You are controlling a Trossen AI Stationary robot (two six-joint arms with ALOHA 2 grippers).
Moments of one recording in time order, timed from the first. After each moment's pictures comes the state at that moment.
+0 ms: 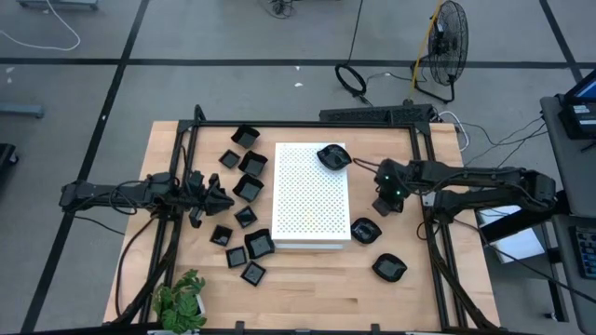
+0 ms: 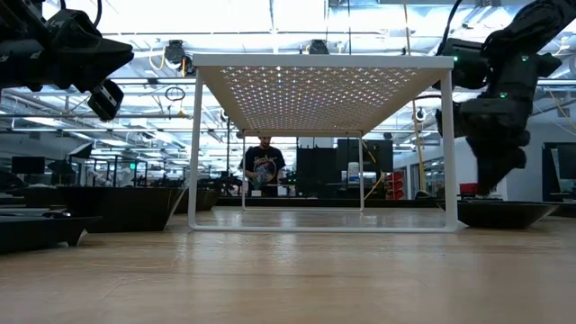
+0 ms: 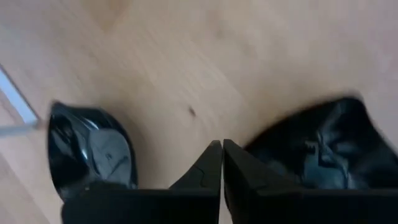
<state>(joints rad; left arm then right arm) 0.01 0.18 0.02 0.26 0.16 -0.45 -0.35 1.02 0.48 -0.68 -0.21 0.48</state>
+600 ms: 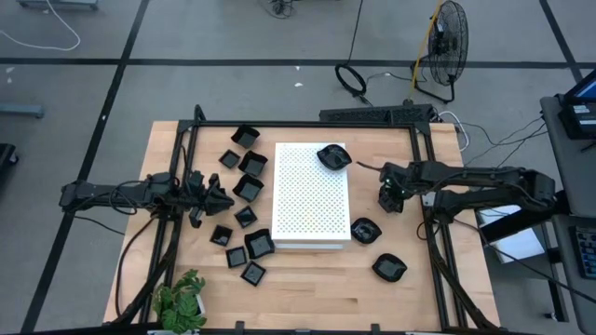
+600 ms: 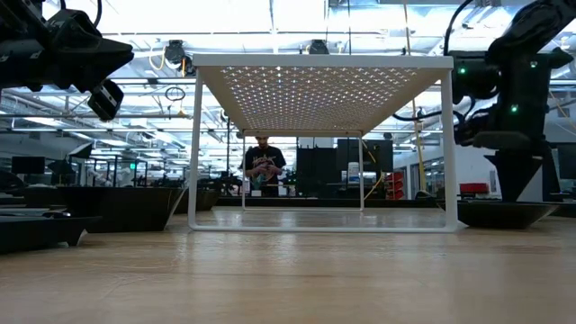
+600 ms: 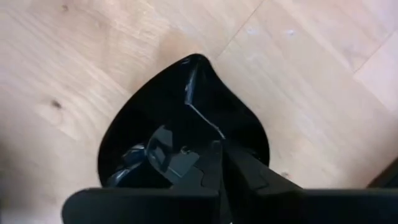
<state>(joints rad) 0.01 0.18 0.02 0.26 0.16 -0.45 -0.35 1.03 0.48 -0.85 0.10 0.54</state>
